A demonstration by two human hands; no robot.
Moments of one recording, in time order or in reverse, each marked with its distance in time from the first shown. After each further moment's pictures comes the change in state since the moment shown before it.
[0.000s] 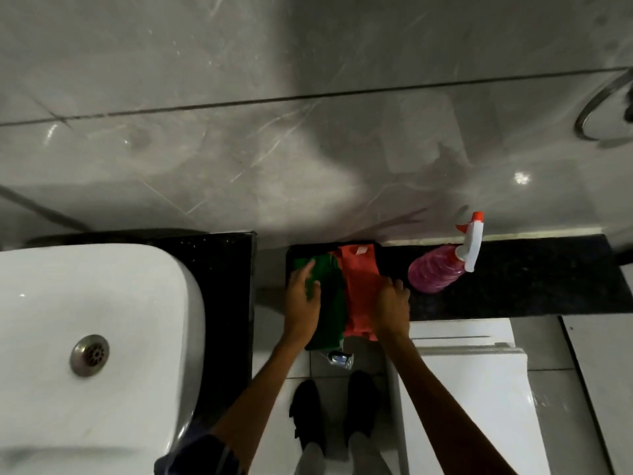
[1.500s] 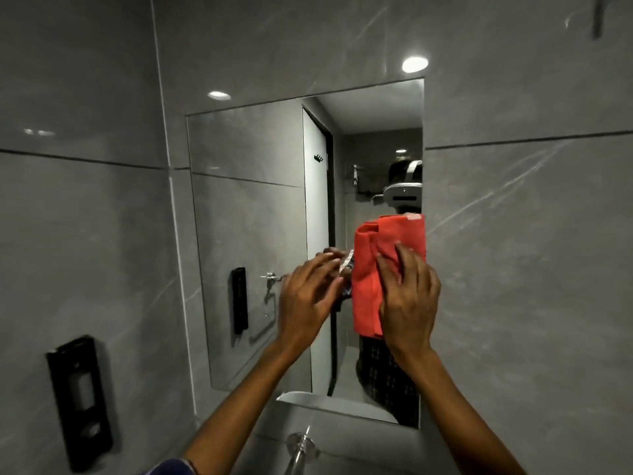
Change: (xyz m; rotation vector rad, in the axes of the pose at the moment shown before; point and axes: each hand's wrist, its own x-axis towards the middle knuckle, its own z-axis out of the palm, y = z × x) left_hand -0.081 0.460 -0.527 0.351 0.970 1.435; right_hand -0.255 -0.555 -0.353 0.169 1.517 -1.194
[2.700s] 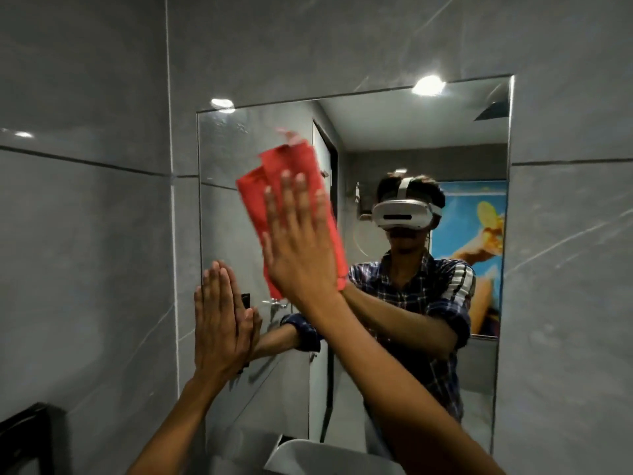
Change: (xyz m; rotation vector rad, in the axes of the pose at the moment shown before) left_hand -0.010 -0.211 -0.059 0.431 -0.017 -0.131; right_hand 0.141 -0.203 0.102 -0.027 -0.093 -0.279
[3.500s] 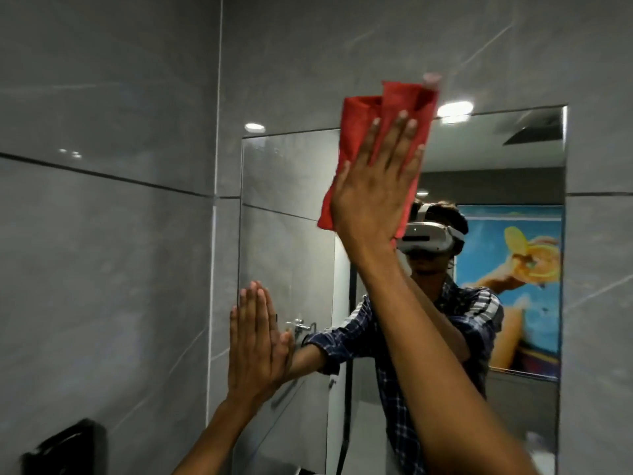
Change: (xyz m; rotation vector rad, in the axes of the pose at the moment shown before) left_hand 0.001 0.008 -0.007 0.001 -0.059 -0.031; right_hand 0.100 0.033 -0.033 0.009 0.292 0.388
